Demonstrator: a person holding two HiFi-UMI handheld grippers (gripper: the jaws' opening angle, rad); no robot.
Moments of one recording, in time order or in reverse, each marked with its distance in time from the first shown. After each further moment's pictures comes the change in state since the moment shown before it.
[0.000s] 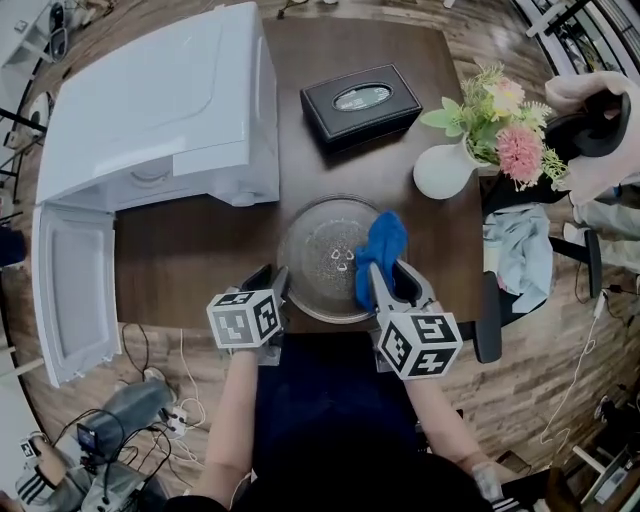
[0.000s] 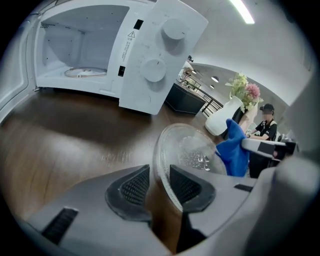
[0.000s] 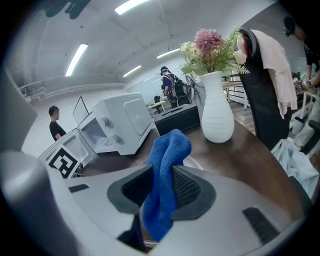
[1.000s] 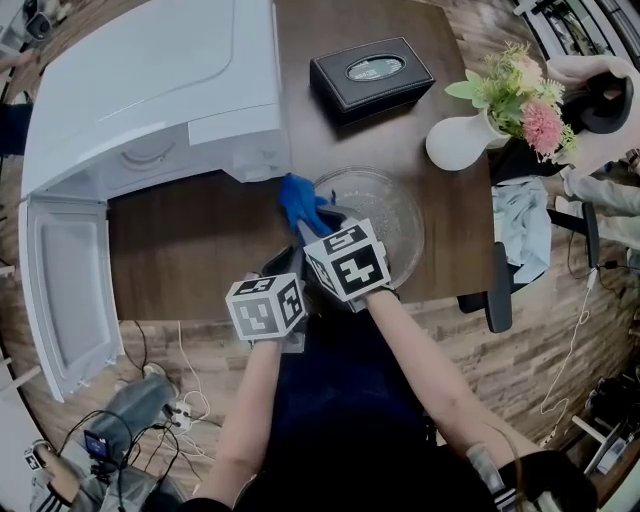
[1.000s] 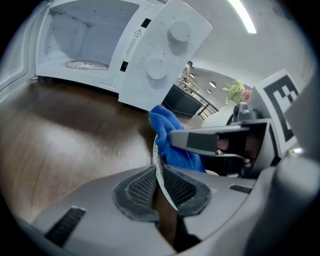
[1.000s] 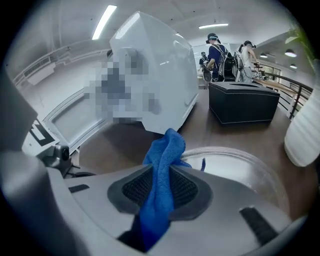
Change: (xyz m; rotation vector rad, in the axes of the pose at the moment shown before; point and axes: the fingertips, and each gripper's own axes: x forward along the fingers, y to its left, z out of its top) left arm 0.001 -0.004 -0.006 -0.034 -0.014 -0.073; right arm 0.129 0.116 -0.037 -0.342 0.309 0.200
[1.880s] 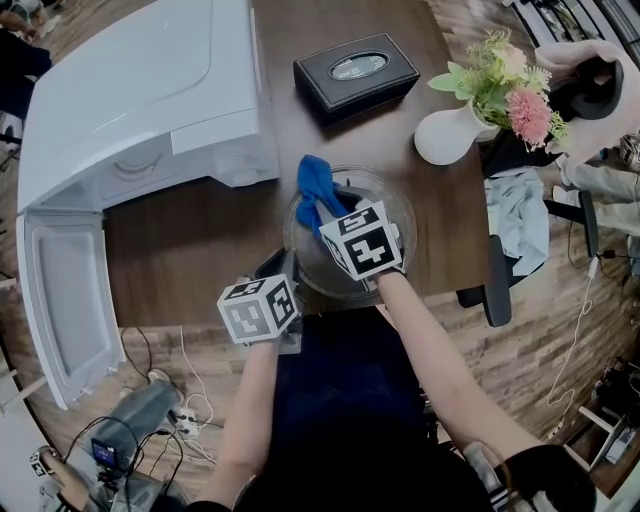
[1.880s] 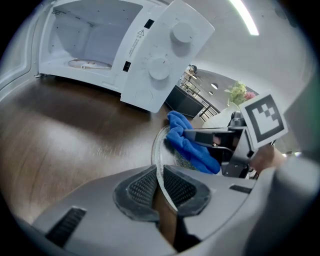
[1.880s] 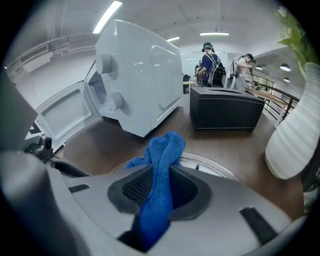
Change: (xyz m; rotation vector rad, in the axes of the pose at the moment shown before) left arm 0.001 0.001 -0.001 -0.029 -0.007 0.006; right arm -0.009 -0.064 0.001 -0.044 -0.022 -0.126
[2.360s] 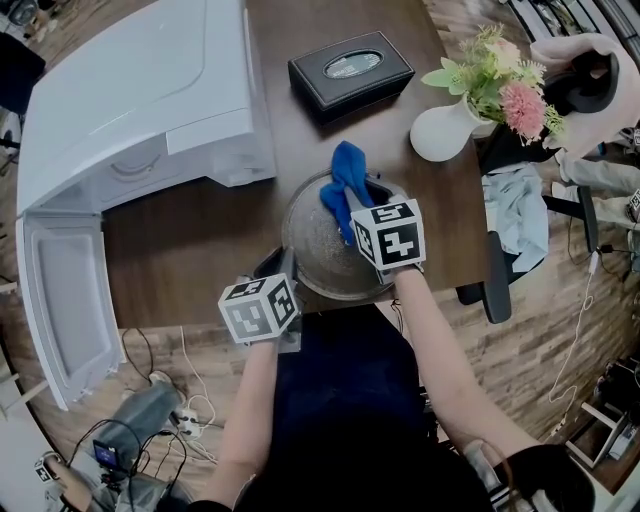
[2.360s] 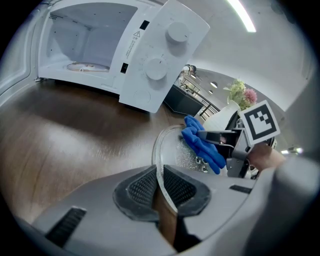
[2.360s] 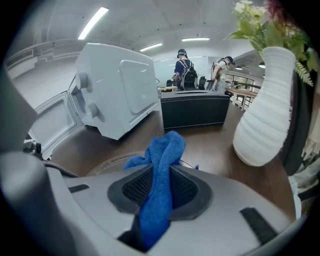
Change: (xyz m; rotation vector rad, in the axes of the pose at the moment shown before) left arm 0.000 -0.001 0.000 0.026 -0.008 0.016; right arm -0.025 -0.059 -0.014 0.133 -0.058 -0.133
